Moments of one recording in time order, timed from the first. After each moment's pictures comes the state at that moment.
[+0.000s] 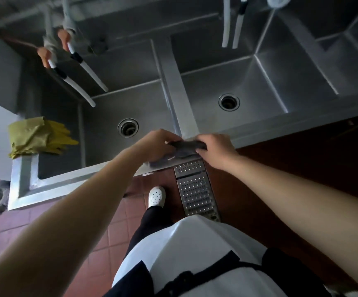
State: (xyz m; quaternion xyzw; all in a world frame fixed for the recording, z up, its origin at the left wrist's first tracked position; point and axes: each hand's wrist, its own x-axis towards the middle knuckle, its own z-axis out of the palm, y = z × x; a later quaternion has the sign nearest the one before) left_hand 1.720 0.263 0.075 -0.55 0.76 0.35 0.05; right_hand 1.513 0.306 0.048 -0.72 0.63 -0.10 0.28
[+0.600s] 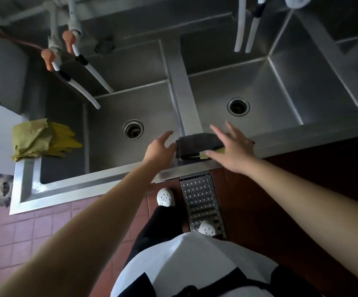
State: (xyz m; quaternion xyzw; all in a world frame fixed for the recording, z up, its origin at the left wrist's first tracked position) left_hand 1.717 0.248 0.017 -0.70 0.57 0.40 -0.14; right_hand 1.481 0.267 0.028 -0.67 0.67 -0.01 0.31
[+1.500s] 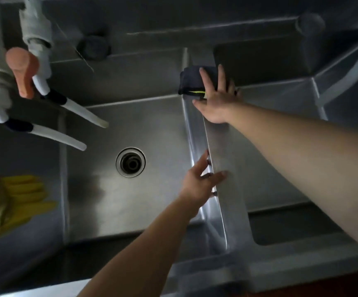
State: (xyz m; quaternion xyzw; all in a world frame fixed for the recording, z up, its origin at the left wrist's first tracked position) left_hand 1.702 0.074 -0.047 -0.54 0.22 0.76 -0.31; right_hand 1.608 -0.121 -0.046 -0.68 0.69 0.09 0.21
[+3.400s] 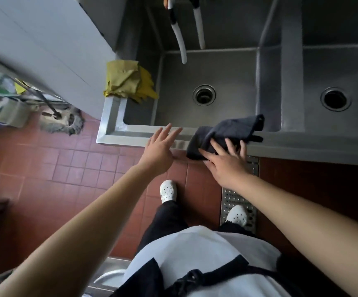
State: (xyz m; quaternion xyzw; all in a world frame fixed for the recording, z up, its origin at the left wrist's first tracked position) left_hand 1.932 0.383 0.032 -0.73 0.62 0.27 -0.01; right_hand 1.713 0.351 -0.013 -0.84 0.48 0.12 0.23
